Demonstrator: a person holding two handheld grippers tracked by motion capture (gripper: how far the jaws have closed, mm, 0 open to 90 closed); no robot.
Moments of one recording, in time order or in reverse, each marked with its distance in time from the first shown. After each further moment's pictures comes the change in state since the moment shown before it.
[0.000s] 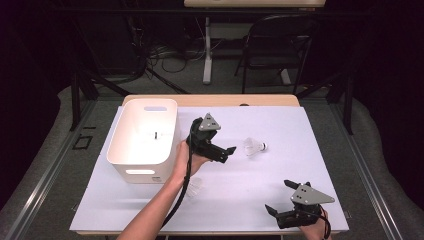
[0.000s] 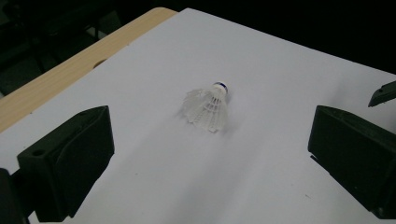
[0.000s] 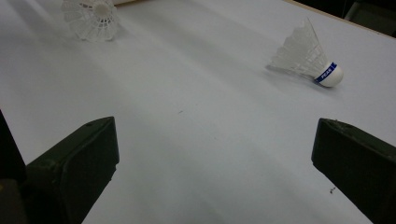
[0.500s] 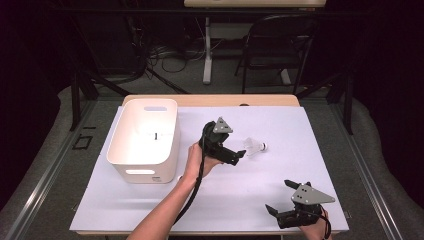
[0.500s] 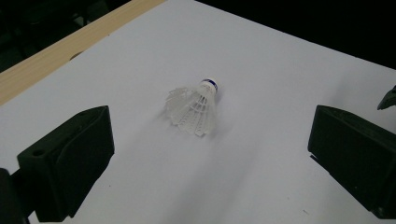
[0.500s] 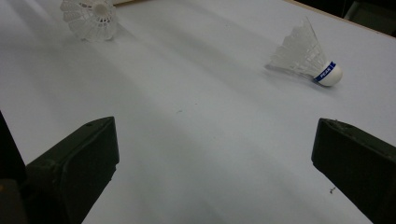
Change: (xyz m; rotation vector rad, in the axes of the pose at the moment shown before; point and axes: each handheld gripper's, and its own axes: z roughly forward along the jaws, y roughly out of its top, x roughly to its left) left arm -0.012 0.000 0.035 0.034 -0.017 -0.012; right arm -0.001 0.000 -0.001 0.002 0.000 0.003
